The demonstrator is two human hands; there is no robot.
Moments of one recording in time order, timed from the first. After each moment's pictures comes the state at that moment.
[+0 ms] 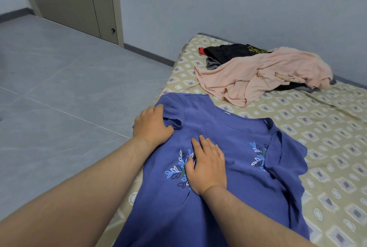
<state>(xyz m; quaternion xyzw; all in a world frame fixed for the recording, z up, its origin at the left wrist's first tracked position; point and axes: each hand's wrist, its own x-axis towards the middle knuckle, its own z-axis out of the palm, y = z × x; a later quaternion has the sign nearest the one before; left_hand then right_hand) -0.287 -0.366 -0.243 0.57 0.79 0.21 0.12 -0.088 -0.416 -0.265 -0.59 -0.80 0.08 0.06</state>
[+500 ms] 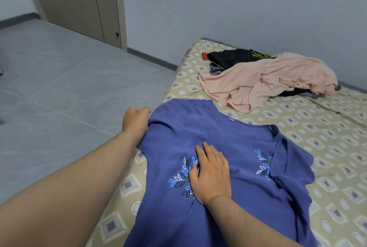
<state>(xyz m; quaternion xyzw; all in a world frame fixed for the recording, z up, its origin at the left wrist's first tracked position) -0.332 -0.349 -0.237 0.21 0.75 0.51 0.37 -0.089 -0.415 -0.265 -0.59 -0.80 0.08 0.07</state>
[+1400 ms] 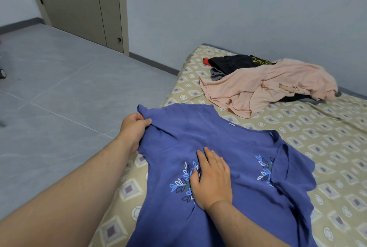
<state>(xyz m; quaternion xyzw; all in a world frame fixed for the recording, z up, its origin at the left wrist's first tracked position) -0.341 -0.361 -0.248 0.19 0.66 0.55 0.47 -0.088 -0.415 -0.266 -0.59 -0.80 0.08 0.07</state>
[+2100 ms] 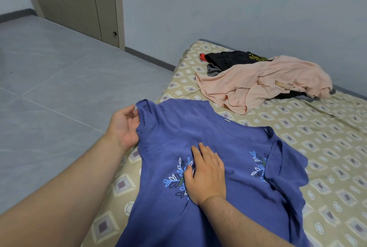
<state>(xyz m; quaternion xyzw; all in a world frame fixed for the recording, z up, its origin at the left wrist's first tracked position) -0.338 -0.372 -0.223 -0.02 0.38 0.66 0.65 -0.088 -0.415 -0.266 -0.59 -0.80 0.09 0.07</state>
